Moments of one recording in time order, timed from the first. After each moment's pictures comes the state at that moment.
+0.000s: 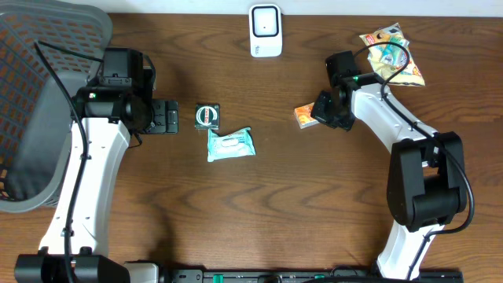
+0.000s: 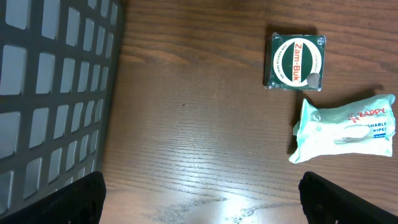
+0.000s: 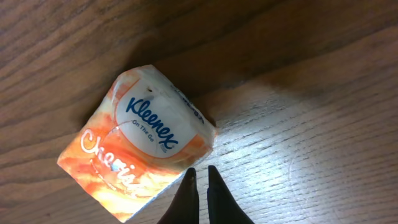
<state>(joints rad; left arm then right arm) -0.02 1.50 1.37 -1.07 -0.05 -0.04 0.22 2.01 1.41 -0.75 -0.05 0.69</state>
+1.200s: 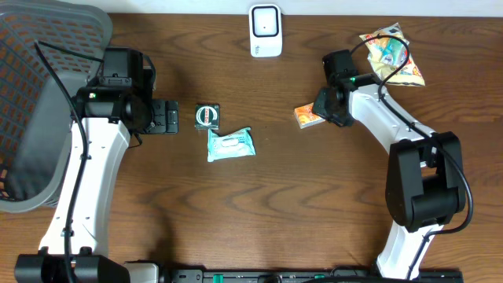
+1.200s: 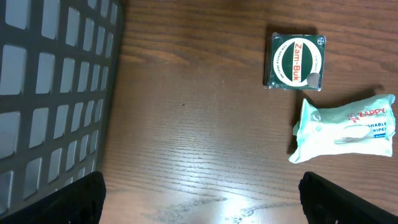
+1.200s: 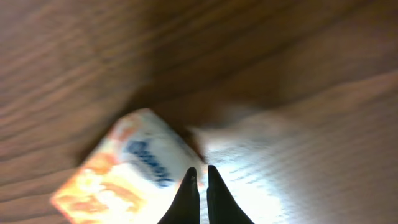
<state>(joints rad) -0.02 1.50 1.37 -1.07 -0.05 -0.04 0.24 2.01 1.41 -0.69 0.08 0.66</state>
